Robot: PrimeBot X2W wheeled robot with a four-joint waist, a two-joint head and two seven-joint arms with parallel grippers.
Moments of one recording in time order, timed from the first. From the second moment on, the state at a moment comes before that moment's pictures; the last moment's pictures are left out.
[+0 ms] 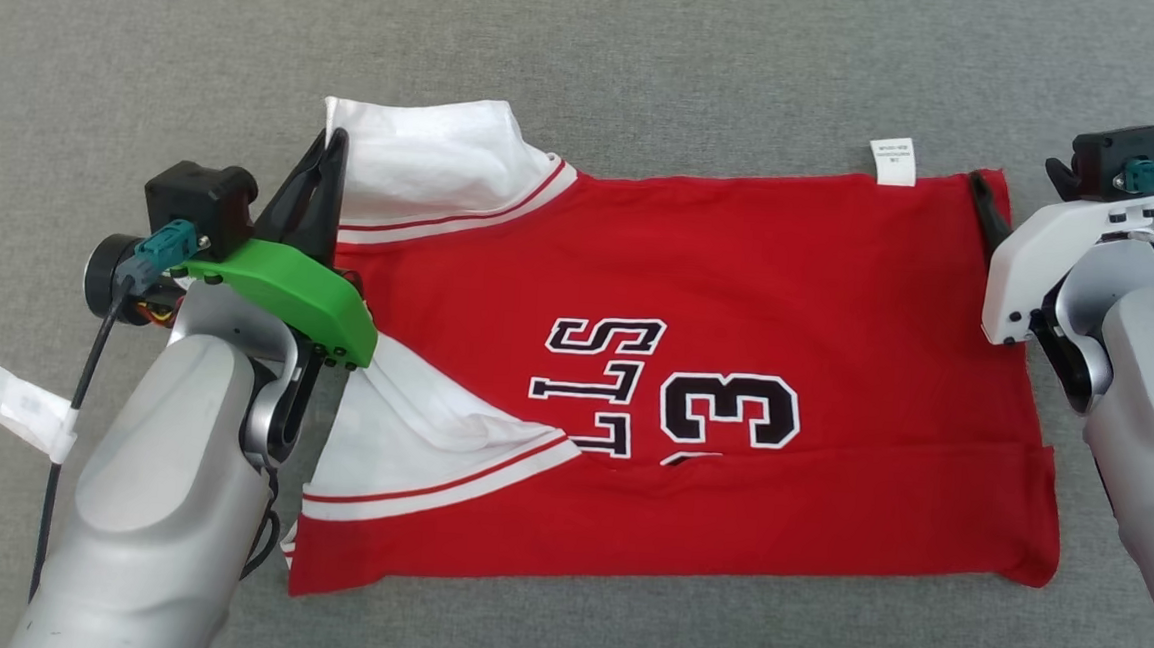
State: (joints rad) left arm -0.65 0.20 -0.38 0.53 -0.48 -0.04 -0.13; right arm -0.83 -0.33 0.25 0.86 0.25 0.13 0.04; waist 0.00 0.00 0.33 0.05
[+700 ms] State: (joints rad) left arm -0.66 0.18 -0.40 0.56 -0.50 -0.04 -0.17; right arm -0.92 -0.36 0.37 1.06 0.35 0.13 -0.02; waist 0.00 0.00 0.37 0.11
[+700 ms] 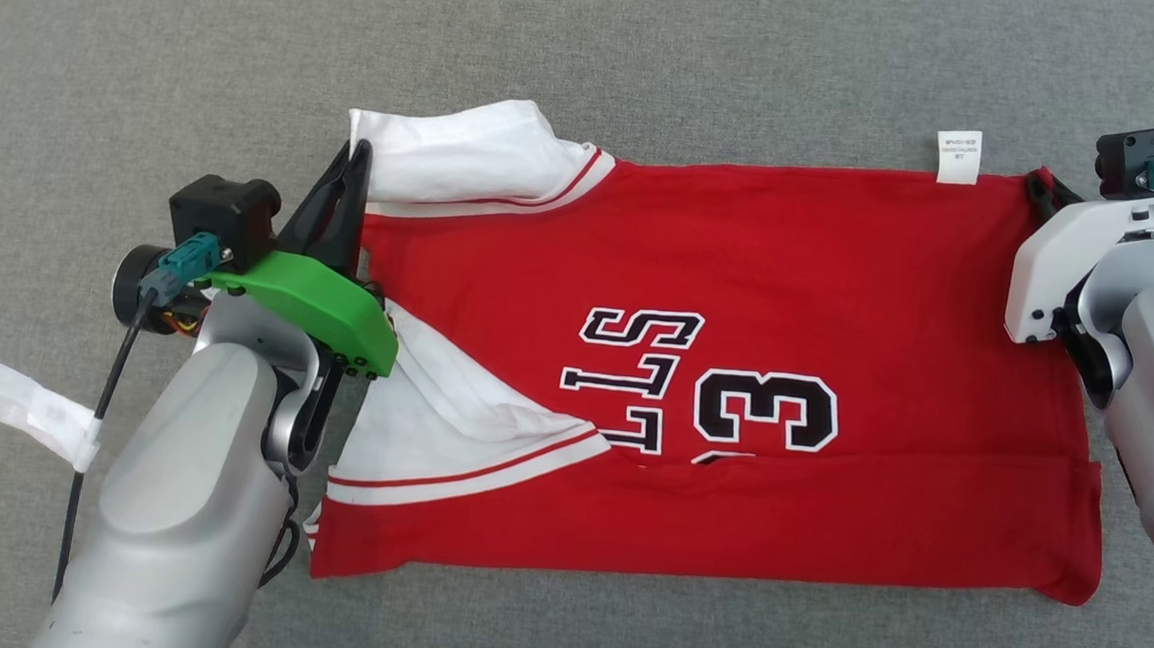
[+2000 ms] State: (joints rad) left arm -0.07 0.24 -0.38 0.23 -0.60 0.08 -0.22; right arm -0.34 -0.36 0.33 0.66 0.58 0.13 -0.26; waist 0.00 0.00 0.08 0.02
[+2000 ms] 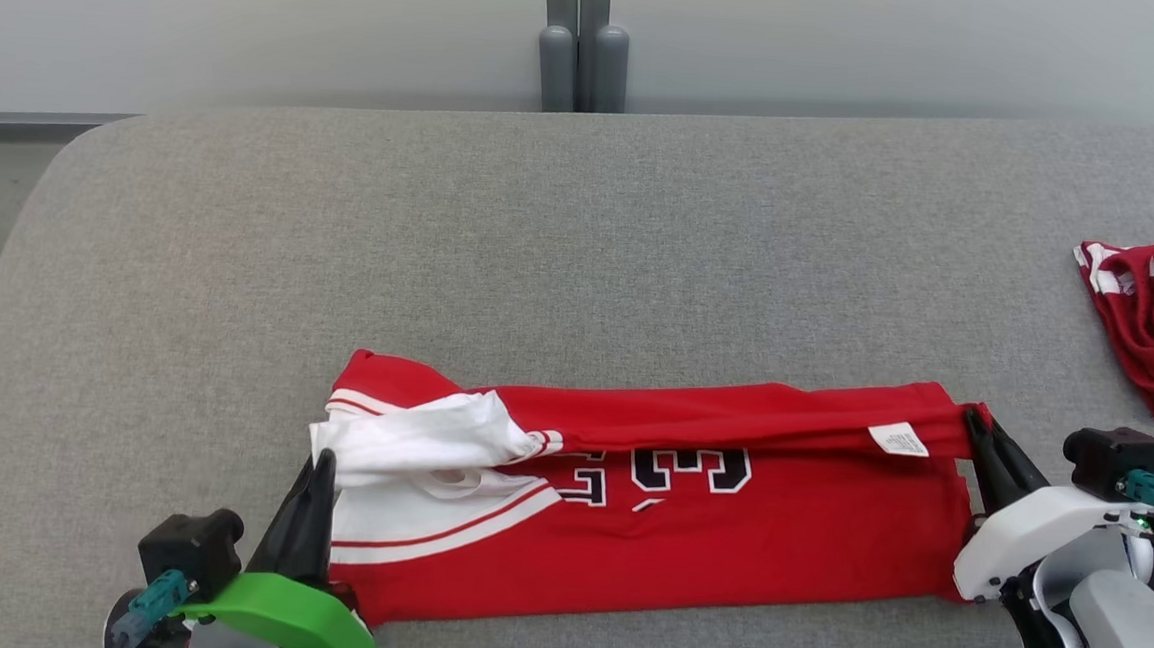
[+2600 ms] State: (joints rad) left arm 0.08 0.22 -0.35 0.20 -0.63 0.08 -0.25; right arm -0.14 -0.24 0.06 0.53 0.49 0.13 -0.26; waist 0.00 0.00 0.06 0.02
